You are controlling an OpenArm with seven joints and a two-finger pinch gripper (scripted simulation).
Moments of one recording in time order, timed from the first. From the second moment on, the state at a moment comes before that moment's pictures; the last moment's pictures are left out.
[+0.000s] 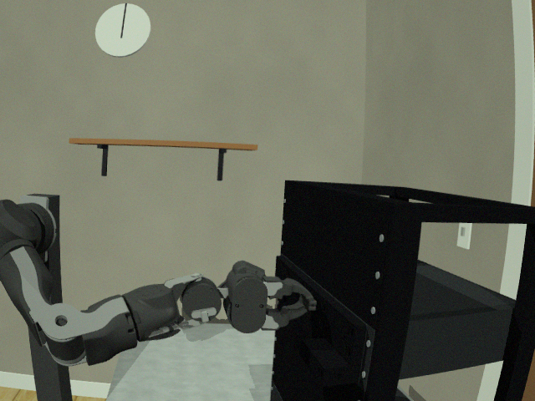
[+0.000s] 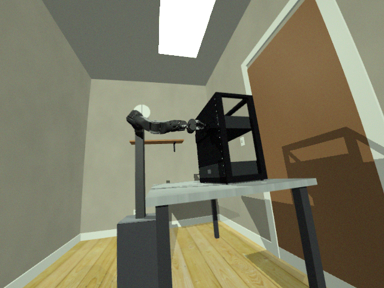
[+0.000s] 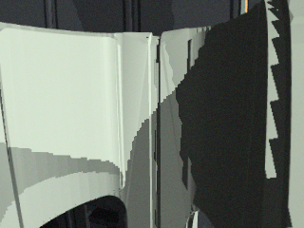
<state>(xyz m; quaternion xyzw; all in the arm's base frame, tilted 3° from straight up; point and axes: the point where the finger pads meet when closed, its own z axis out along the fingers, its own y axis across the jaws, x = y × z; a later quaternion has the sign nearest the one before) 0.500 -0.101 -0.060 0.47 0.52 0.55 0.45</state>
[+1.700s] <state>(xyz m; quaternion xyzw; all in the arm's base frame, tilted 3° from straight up) 0.507 -0.100 -0.059 0.47 0.52 0.55 0.45</state>
